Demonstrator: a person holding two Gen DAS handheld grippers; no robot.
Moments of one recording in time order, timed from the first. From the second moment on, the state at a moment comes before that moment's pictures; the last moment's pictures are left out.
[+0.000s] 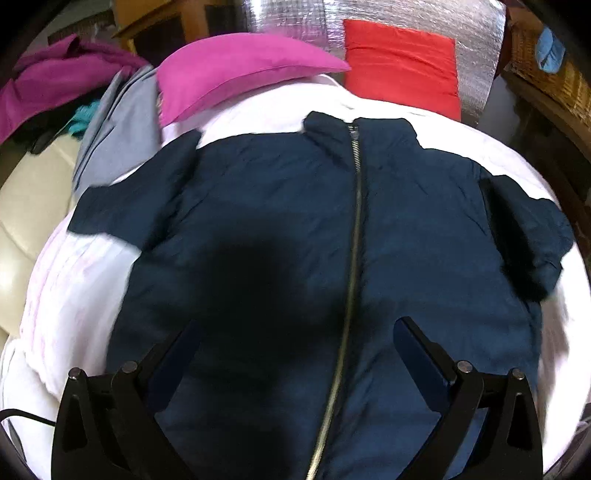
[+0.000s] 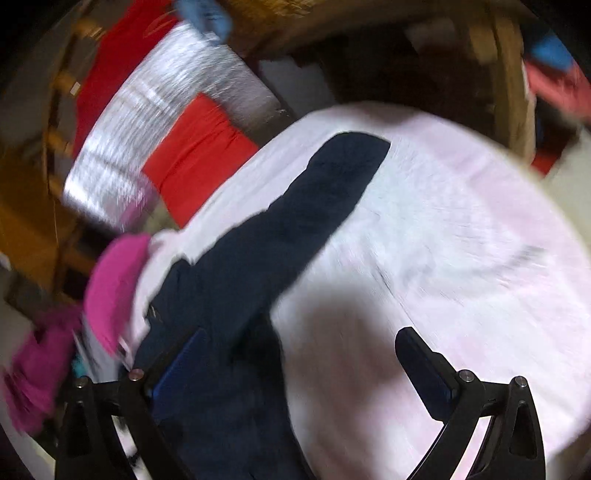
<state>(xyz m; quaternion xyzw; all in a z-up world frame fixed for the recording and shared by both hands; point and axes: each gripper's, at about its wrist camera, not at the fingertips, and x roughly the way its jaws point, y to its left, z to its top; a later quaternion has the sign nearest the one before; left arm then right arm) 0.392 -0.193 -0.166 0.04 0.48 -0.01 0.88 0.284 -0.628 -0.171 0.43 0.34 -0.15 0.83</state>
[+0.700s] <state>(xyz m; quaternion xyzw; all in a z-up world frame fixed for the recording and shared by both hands) 0.431 -0.193 -0.233 0.02 0.51 -0.05 0.86 0.415 -0.643 -0.203 0.48 0.28 -0.12 0.82</state>
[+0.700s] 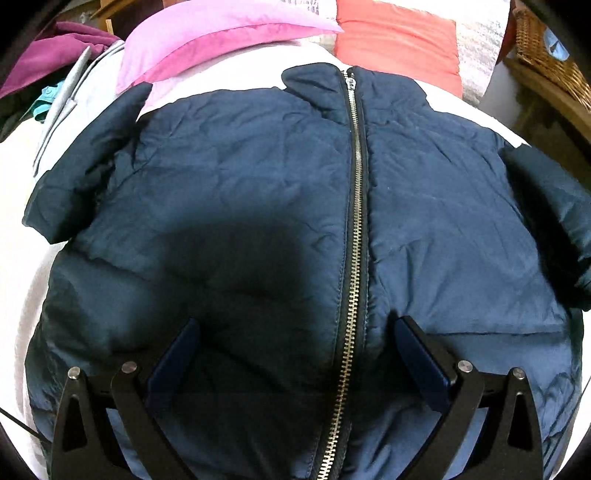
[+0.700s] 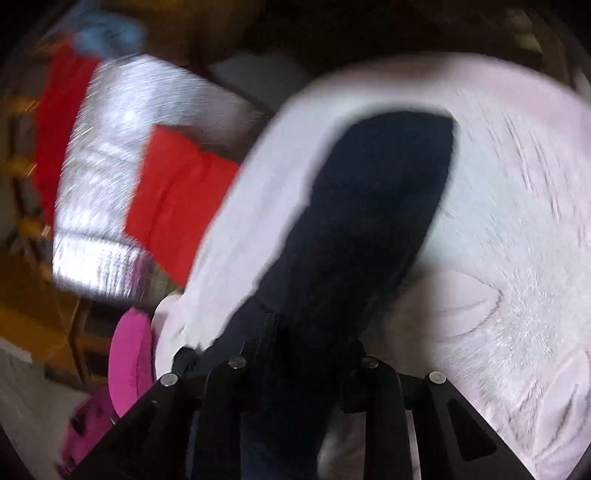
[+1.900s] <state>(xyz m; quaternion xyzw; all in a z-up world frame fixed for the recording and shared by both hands) 0.395 -0.281 -0.146 0.20 0.40 -0.13 0.88 0.313 -0.507 -0.284 0.56 0.33 0.01 0.76</state>
